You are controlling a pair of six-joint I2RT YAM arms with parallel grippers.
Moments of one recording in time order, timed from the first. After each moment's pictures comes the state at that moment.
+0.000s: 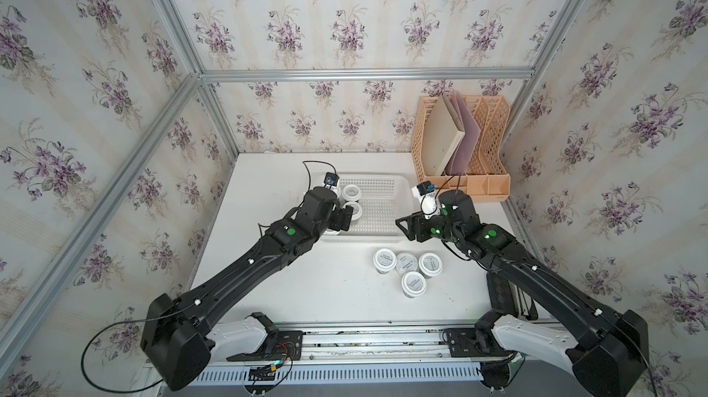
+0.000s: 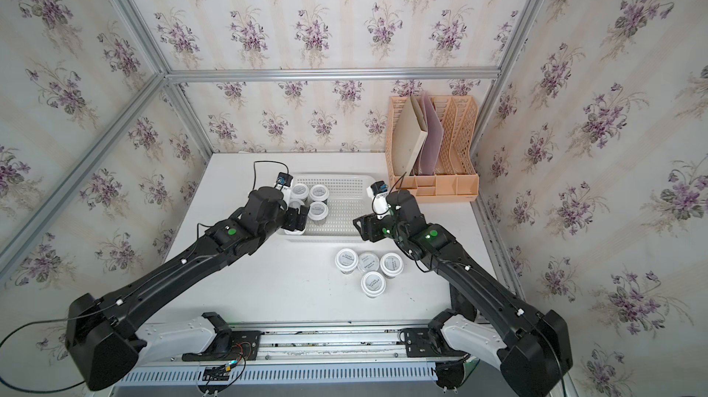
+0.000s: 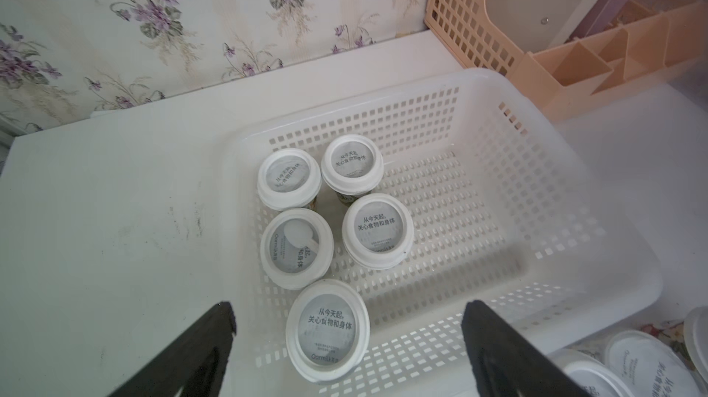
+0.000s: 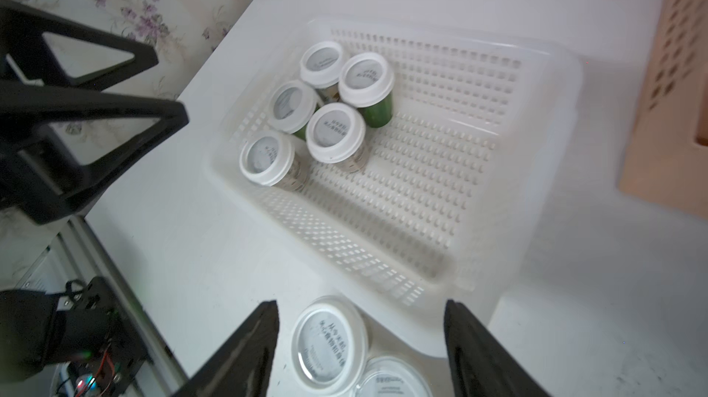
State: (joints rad) left arm -0.64 1.17 0.93 -0.34 -0.33 -0.18; right arm 0.64 1.12 0.92 -0.47 -0.17 0.26
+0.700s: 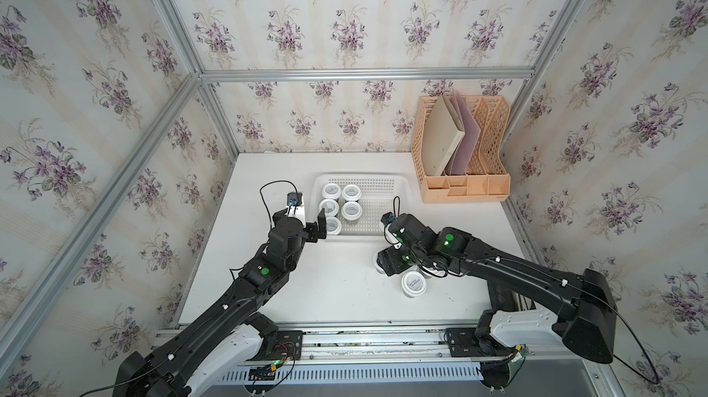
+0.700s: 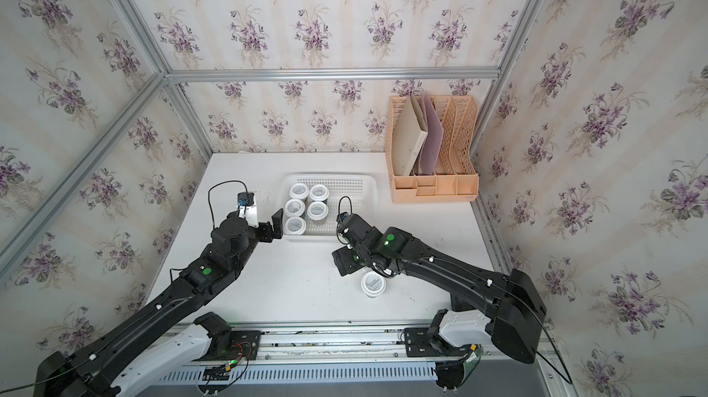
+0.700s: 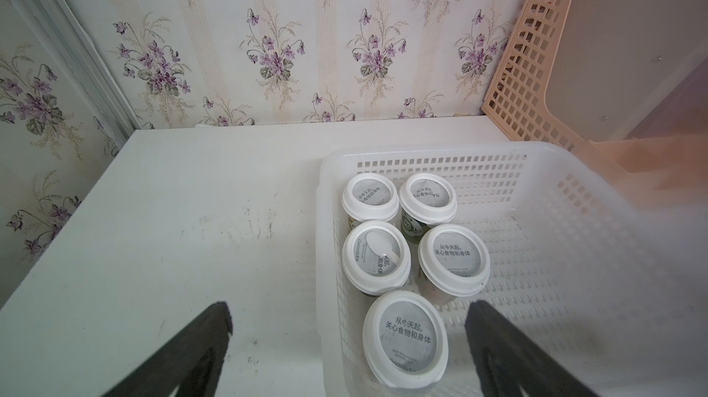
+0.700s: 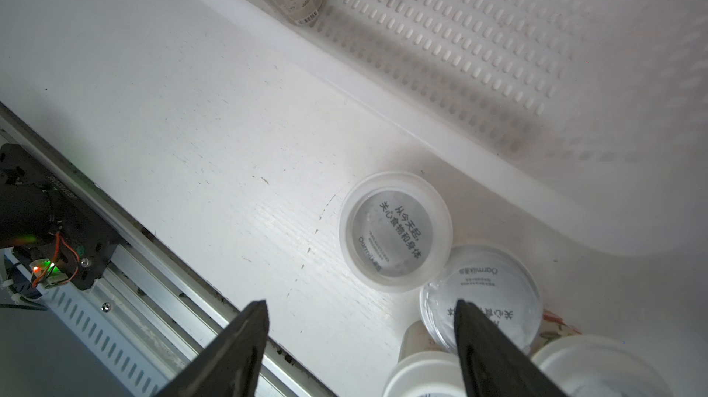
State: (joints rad) left arm -0.54 0.85 0.57 -0.04 -0.41 -0.19; right arm 0.97 1.32 1.02 -0.75 0.02 0.42
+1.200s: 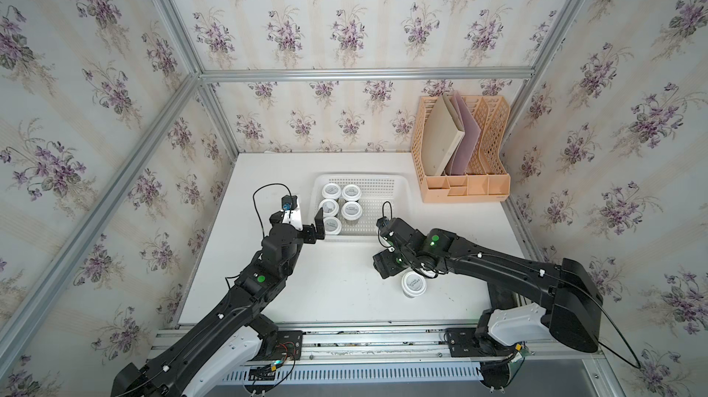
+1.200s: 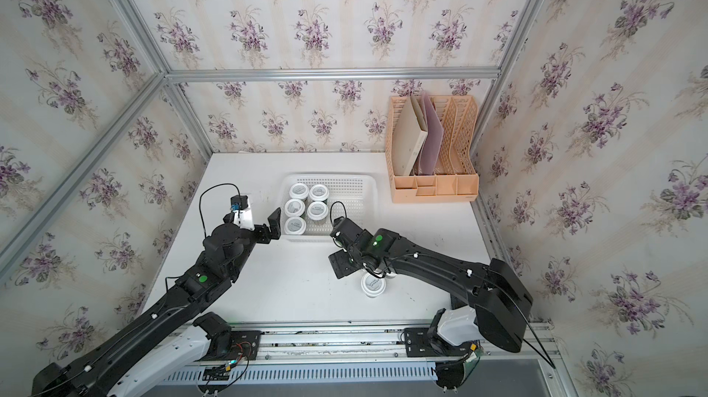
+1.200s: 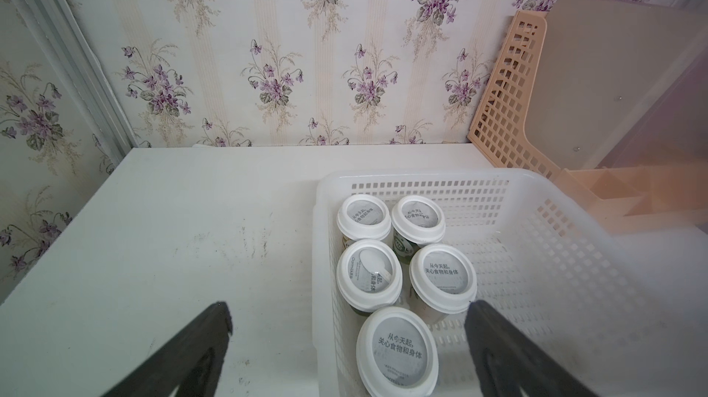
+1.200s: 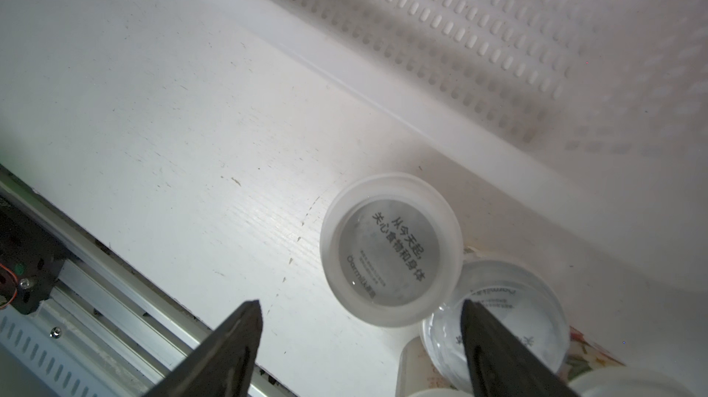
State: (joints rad) left arm -0.54 0.78 0.51 0.04 -0.40 -0.17; right arm 0.98 1.41 1.00 -0.71 0.05 0.43
